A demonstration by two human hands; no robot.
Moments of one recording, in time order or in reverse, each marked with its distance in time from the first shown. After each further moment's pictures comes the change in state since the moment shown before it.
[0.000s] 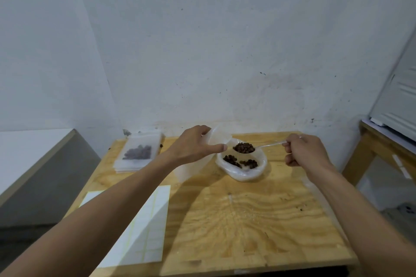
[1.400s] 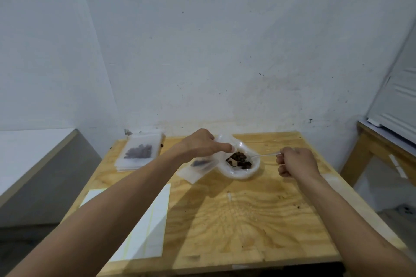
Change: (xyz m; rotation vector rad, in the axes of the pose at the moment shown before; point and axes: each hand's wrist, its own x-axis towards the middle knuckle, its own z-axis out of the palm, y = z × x) left_hand 0.018 0.010 0.012 -0.183 -0.228 -0.290; right_hand -0.013 0.025 0.009 -0.053 0.005 0.059
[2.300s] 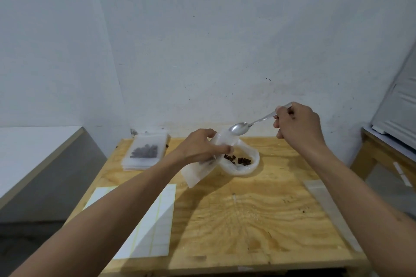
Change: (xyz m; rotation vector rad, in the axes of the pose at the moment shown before) left_hand -0.018 -0.015 -0.011 0.014 0.150 0.208; right_hand -0.026 -0.098 0.000 -0.222 0.072 -0.529
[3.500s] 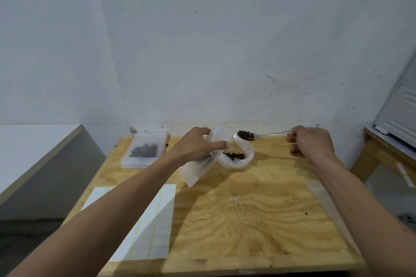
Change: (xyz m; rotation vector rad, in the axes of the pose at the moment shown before) left_hand -0.001 -0.006 -0.006 -0.152 0.006 -0.046; right_hand 0.010 0.056 0.010 0.315 0.039 0.471
